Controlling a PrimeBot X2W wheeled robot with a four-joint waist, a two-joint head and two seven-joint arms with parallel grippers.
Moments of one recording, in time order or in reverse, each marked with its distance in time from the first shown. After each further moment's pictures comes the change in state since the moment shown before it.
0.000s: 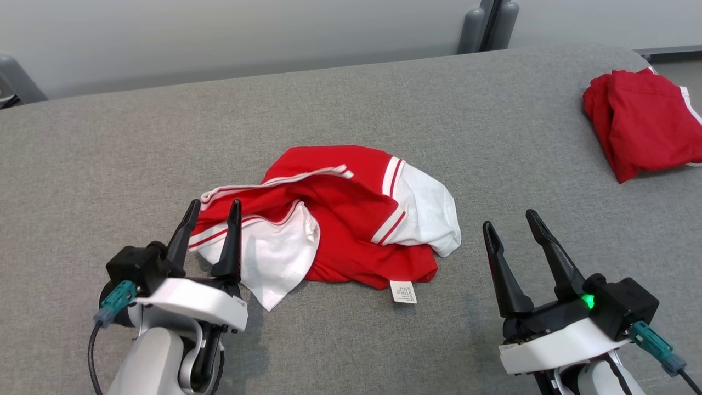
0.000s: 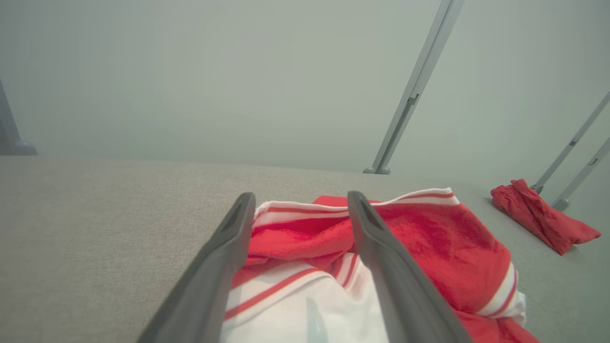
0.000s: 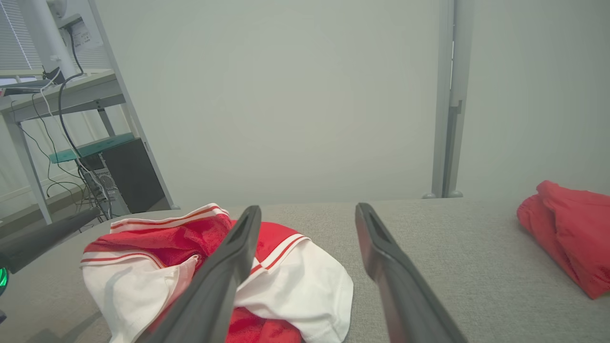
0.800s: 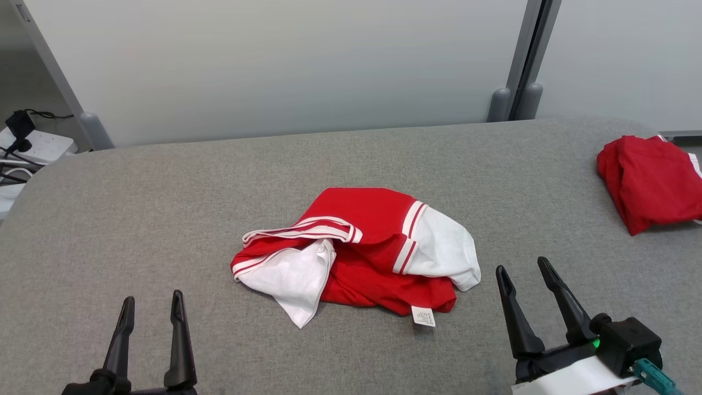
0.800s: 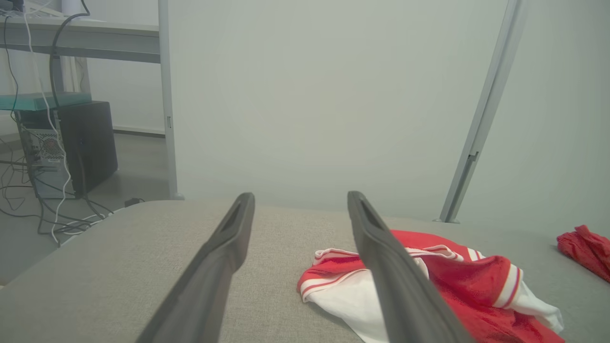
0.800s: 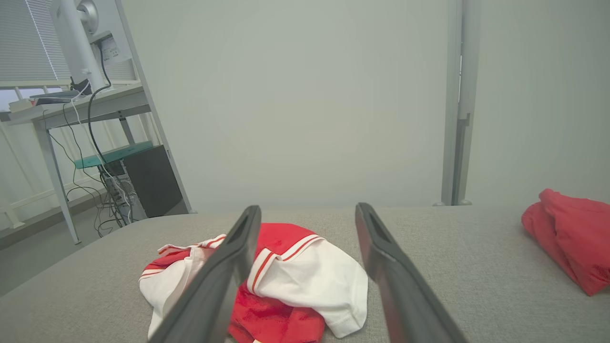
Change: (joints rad) left arm 0.507 -0.066 0.214 -0.495 0.192 0.081 -0.007; right arm 0.120 0.002 -0.031 0.026 -0.004 0.000 0.000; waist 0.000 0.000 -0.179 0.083
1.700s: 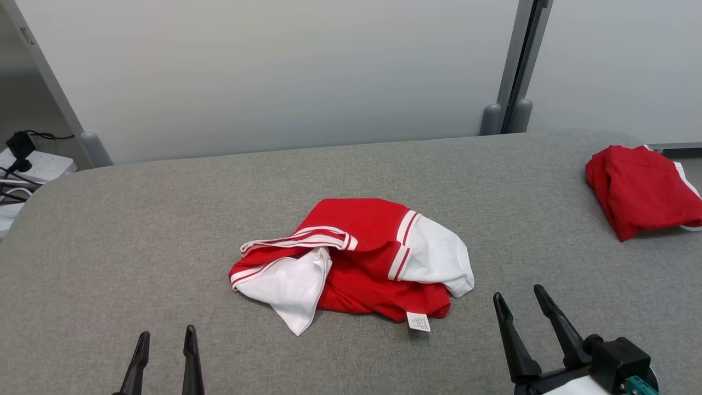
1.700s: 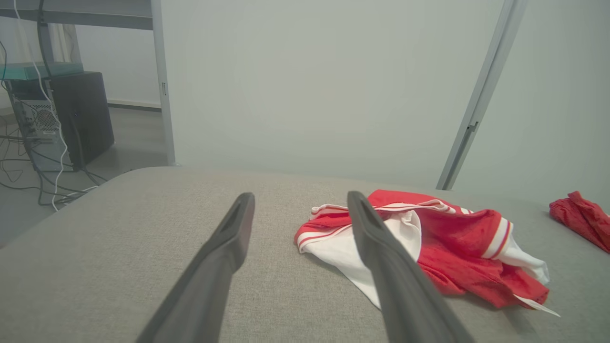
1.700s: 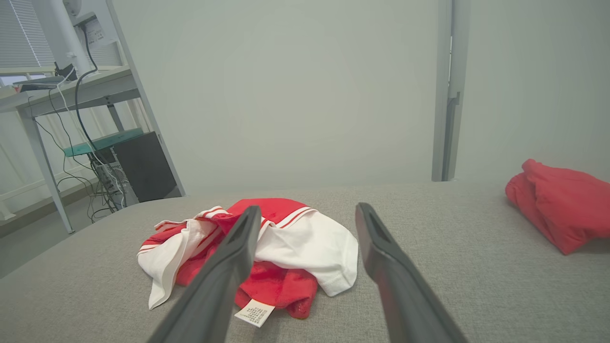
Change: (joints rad) left arm 0.060 0.001 -0.026 0.067 -0.007 0.006 0.000; right arm 0.050 0.002 0.005 0.048 -0.005 0.000 0.000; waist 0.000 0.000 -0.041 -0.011
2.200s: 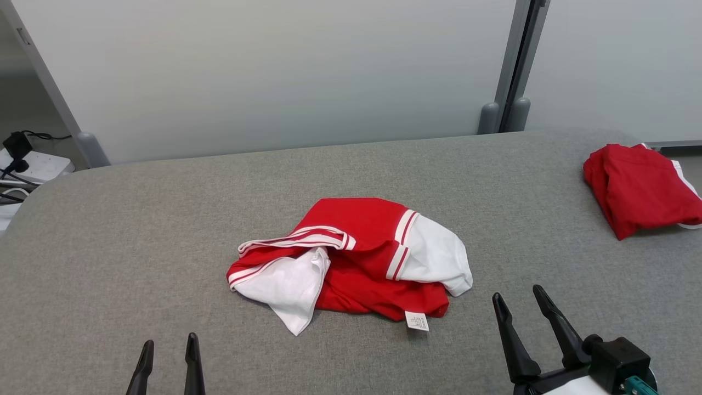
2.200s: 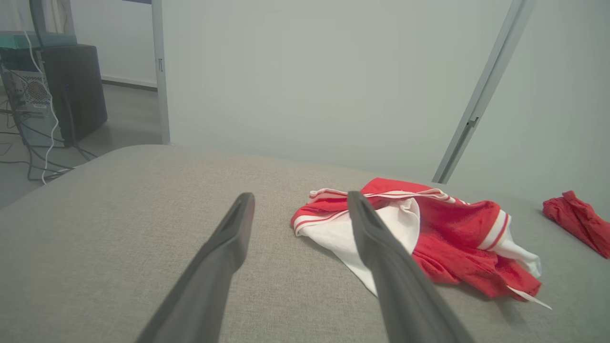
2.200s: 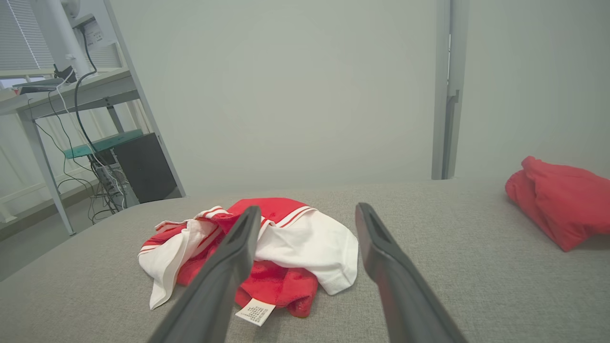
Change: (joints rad) left arm -0.001 0.000 -0.003 0.046 -0.053 -0.012 0.000; right arm 0.000 0.000 0.004 0.000 0.010 0.000 0.000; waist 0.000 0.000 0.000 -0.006
